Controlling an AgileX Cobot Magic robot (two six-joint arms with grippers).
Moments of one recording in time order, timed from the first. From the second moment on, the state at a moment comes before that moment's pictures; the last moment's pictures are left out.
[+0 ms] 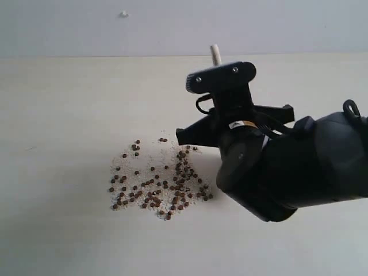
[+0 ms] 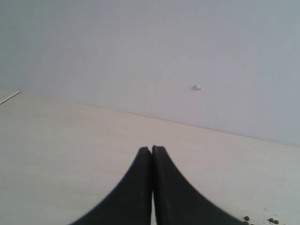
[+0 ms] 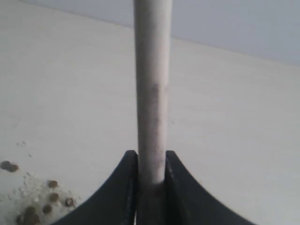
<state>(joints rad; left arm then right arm) -0.20 0.01 0.00 0.15 0.11 -0.39 0.96 1.81 -0.75 1.38 -0.85 -0.88</state>
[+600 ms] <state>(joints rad) -0.20 0.01 0.00 0.15 0.11 -0.39 0.96 1.89 -0.73 1.07 -0.73 -0.35</state>
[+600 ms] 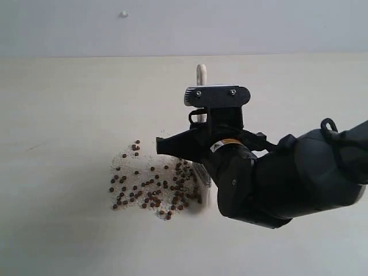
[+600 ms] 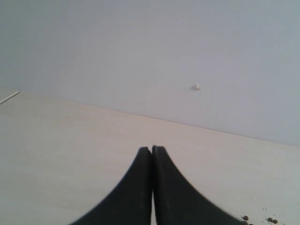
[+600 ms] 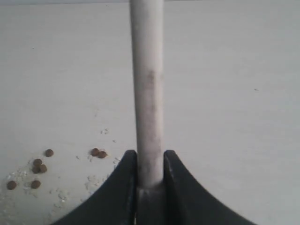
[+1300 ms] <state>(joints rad) -0.23 0.01 0.00 0.15 0.11 -0.39 0.96 1.64 -0.78 1.15 -0.68 -0.81</state>
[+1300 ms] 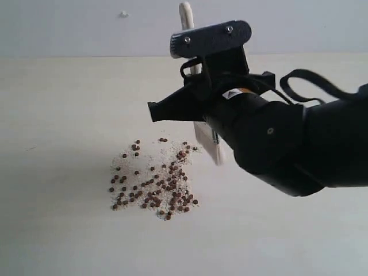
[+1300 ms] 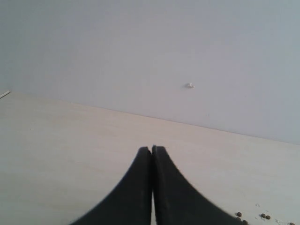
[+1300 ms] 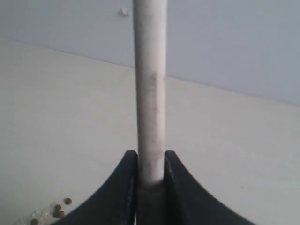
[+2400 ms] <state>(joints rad) -0.25 0.01 0.00 0.15 0.11 -0.39 0.76 1.57 -0.65 -0.85 -0.70 0.41</state>
